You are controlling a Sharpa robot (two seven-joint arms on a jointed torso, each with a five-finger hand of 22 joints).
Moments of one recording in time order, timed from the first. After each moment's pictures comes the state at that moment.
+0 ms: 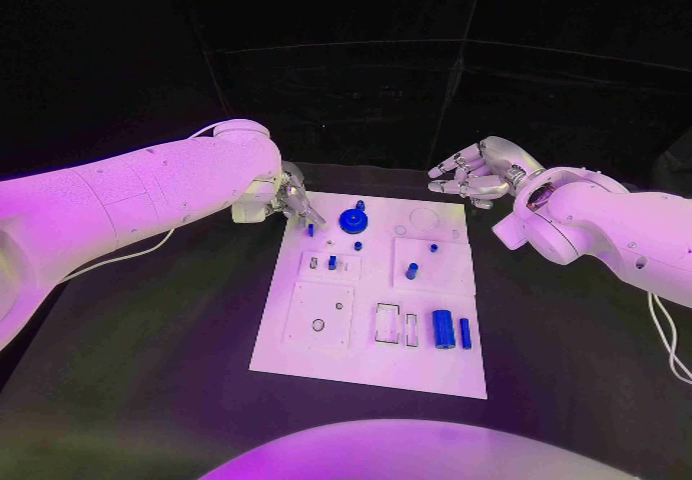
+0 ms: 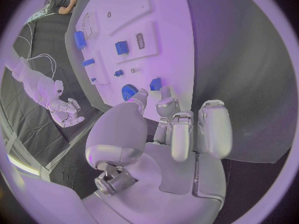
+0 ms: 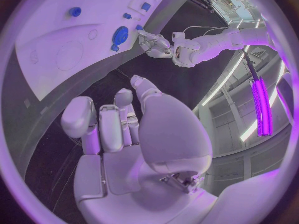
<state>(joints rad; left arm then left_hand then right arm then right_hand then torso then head) 1.39 -0.48 -0.15 1.02 -1.02 0.35 -0.54 1.03 -0.01 0.09 0.18 0.05 0.87 0.06 0.66 0.46 1.25 -0.01 1.15 0.96 1.47 -0.08 1.57 1.31 0.06 1.47 0.02 1.36 1.29 1.22 -0.85 0.01 1.45 -0.84 -0.35 0.01 1.35 -0.07 0.13 0.07 0.37 0.98 0.14 0.12 0.07 1.21 0.05 0.96 0.90 1.47 -0.03 1.35 1.21 0.10 1.34 0.08 1.33 0.98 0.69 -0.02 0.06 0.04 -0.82</state>
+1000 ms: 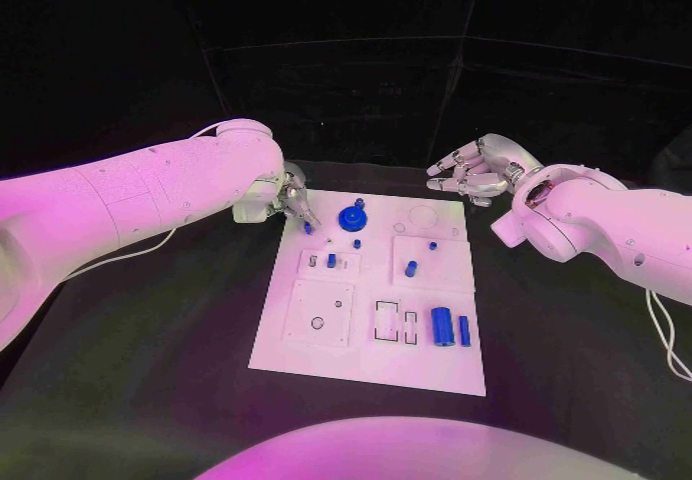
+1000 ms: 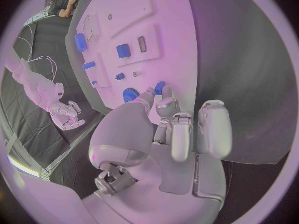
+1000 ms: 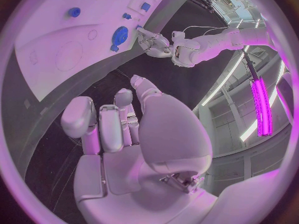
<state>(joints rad) 1.39 -0.48 -0.15 1.02 -1.02 0.36 -0.53 1.19 0.06 0.18 0.08 0.05 0.88 0.05 0.66 0.45 1.26 -0.02 1.15 0.96 1.47 -0.08 1.57 1.31 0.06 1.47 0.02 1.36 1.29 1.22 -0.85 0.01 1.45 -0.84 -0.35 0.01 1.35 -0.07 0.13 0.07 0.37 0.98 0.14 0.12 0.07 1.21 0.05 0.96 0.90 1.47 -0.03 1.35 1.21 0.10 1.34 0.08 1.33 0.98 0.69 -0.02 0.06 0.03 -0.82</state>
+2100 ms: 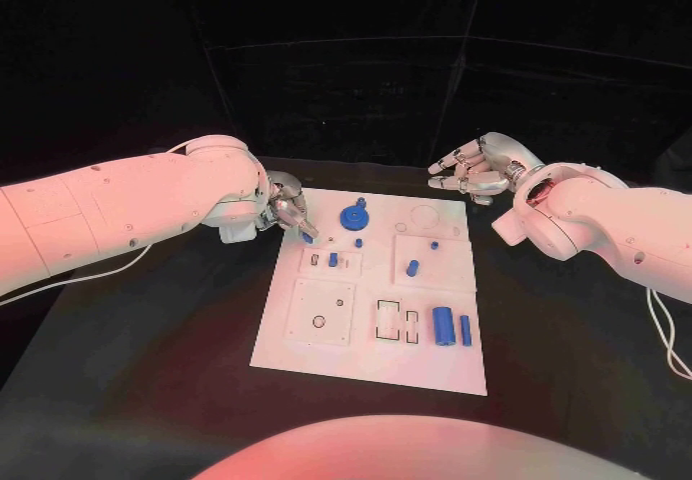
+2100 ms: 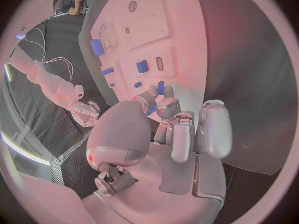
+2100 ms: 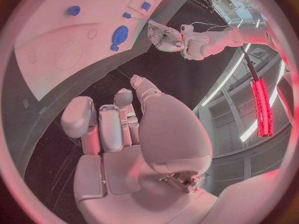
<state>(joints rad) 1.39 -0.69 -0.15 1.35 -0.98 0.22 -0.50 1.20 0.01 0.40 0.04 0.05 0.88 0.04 0.67 0.45 1.28 -0.03 1.14 0.96 1.46 -0.09 1.57 1.31 0.06 1.47 0.02 1.36 1.29 1.22 -0.84 0.01 1.44 -0.84 -0.35 0.01 1.35 -0.07 0.13 0.07 0.37 0.98 0.14 0.12 0.07 1.21 0.05 0.96 0.90 1.47 -0.03 1.35 1.21 0.10 1.34 0.08 1.33 0.98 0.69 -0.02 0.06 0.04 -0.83</state>
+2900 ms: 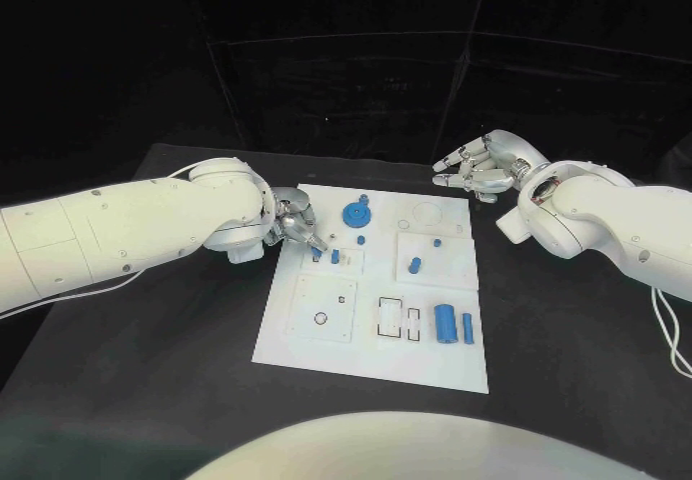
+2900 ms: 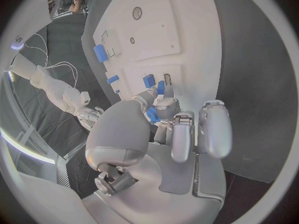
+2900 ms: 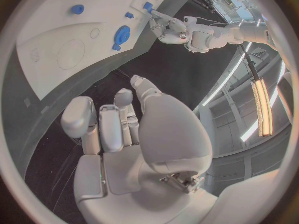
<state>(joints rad) 1.34 -0.74 -0.15 1.46 -1.01 0.12 -0.50 1.18 0.00 0.43 0.02 0.05 0.88 0.04 0.68 0.45 1.29 -0.03 1.14 0.96 1.46 -0.09 1.57 1.31 0.06 1.47 0.02 1.36 1.29 1.22 -0.84 0.01 1.43 -0.84 -0.34 0.01 1.35 -0.07 0.13 0.07 0.37 0.98 0.14 0.12 0.07 1.21 0.05 0.96 0.90 1.47 -0.03 1.35 1.21 0.10 1.34 0.08 1.33 0.98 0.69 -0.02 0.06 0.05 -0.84</state>
